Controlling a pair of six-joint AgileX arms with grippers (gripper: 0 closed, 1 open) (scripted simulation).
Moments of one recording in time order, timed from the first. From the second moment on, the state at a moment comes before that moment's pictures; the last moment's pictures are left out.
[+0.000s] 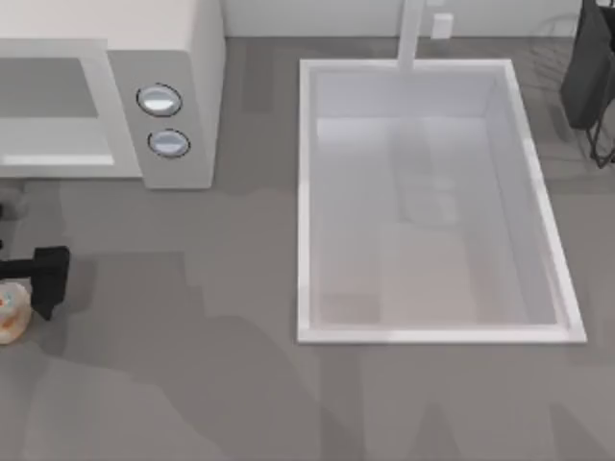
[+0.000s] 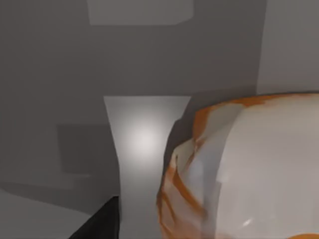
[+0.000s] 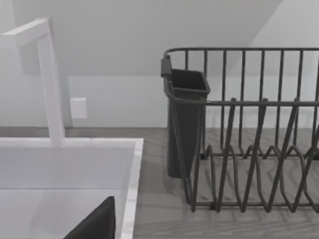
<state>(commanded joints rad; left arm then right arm) 0.11 1.95 1.05 -0.68 0.00 0.05 0.00 0.00 0.00 0.00 0.00 0.00</state>
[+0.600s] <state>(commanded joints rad) 0.11 1.95 1.05 -0.68 0.00 0.05 0.00 0.00 0.00 0.00 0.00 0.00</state>
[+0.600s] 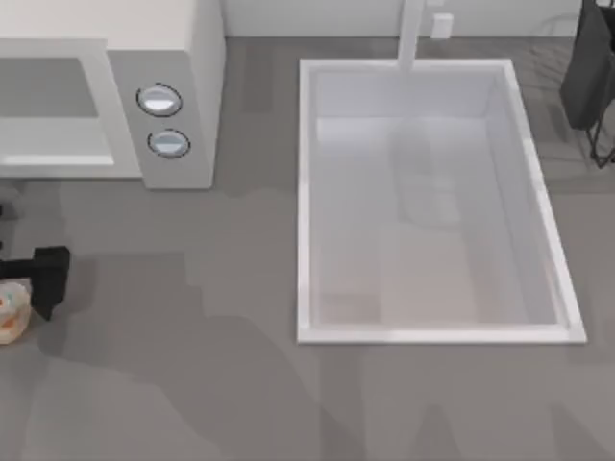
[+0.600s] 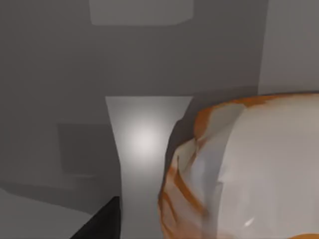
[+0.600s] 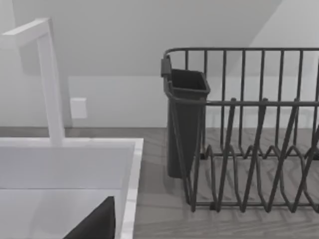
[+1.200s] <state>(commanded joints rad) 0.11 1.95 1.05 -0.68 0.00 0.05 0.00 0.00 0.00 0.00 0.00 0.00</state>
